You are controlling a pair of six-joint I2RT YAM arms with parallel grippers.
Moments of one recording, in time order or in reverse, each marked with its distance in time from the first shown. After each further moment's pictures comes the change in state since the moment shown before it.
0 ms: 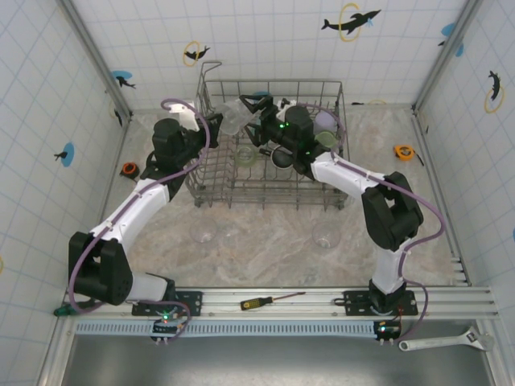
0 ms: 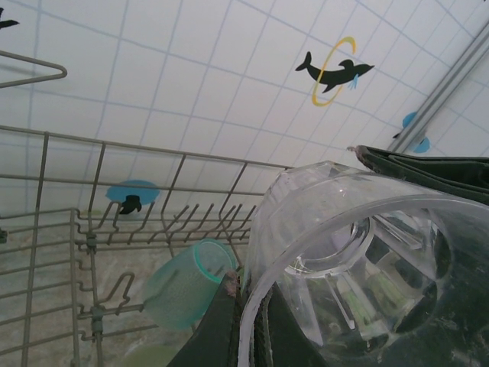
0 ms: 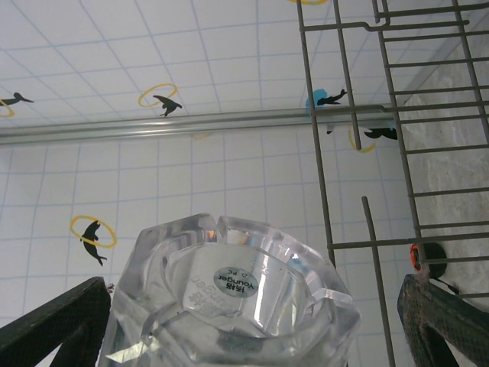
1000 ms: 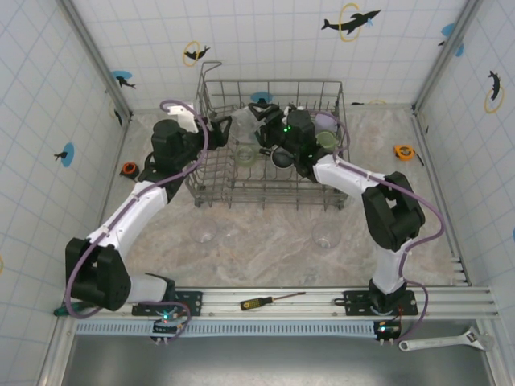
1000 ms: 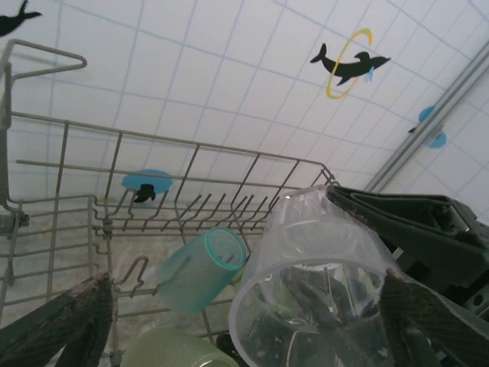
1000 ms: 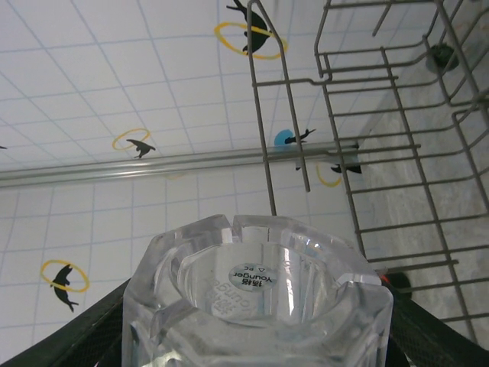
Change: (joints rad) left arm -0.006 -0.044 0.011 -0.093 -0.045 0.007; right arm -0.027 -0.014 -0.059 -0.032 0.088 -0.041
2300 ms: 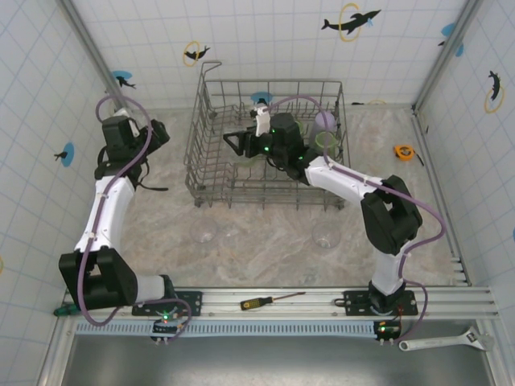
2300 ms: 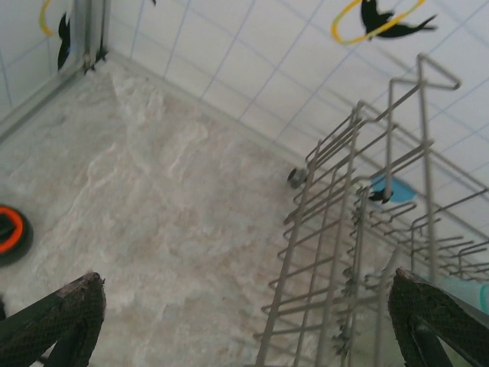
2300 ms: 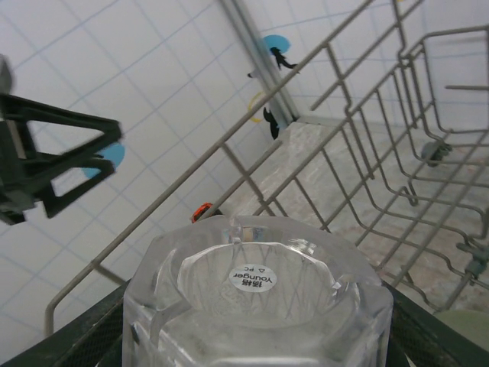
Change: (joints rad) left arm 0.398 -0.008 0.098 -0.484 -0.153 -0.071; right arm 0.099 -0.006 0.065 -0.216 -0.143 -1.173
